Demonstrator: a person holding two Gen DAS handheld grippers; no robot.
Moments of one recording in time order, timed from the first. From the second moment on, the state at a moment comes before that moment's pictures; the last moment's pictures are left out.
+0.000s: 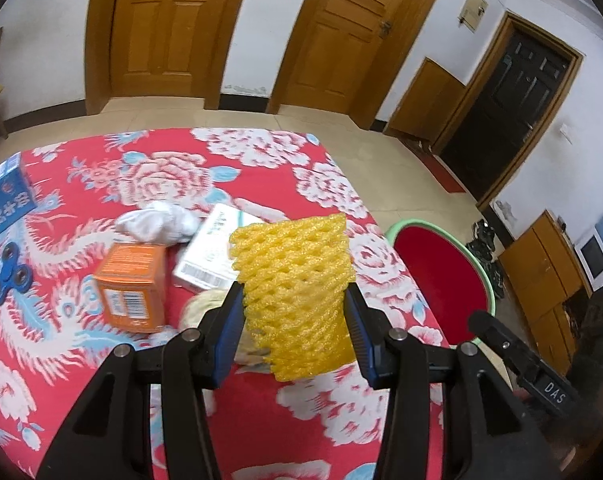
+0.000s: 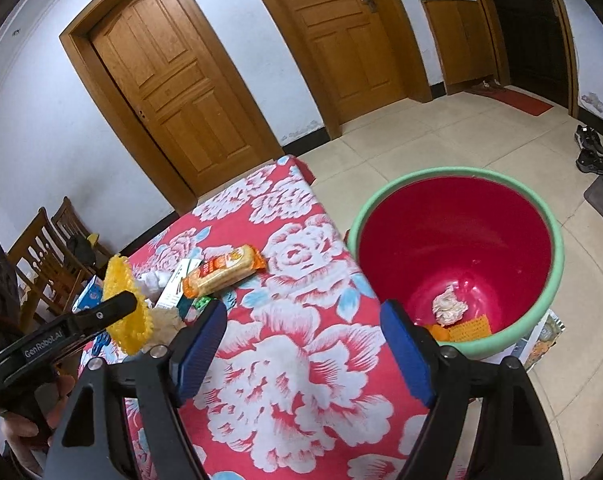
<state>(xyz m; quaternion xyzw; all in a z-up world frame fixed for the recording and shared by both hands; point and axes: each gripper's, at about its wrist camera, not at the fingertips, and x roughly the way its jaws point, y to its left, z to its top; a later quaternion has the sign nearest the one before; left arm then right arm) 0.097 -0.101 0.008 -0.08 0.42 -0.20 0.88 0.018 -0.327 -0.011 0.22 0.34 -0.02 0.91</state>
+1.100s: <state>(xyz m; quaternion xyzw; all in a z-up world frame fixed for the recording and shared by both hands) 0.130 -0.321 -0.033 0.05 0.44 -0.34 0.83 -0.027 -0.460 -0.033 0.28 0.32 -0.16 0.89</state>
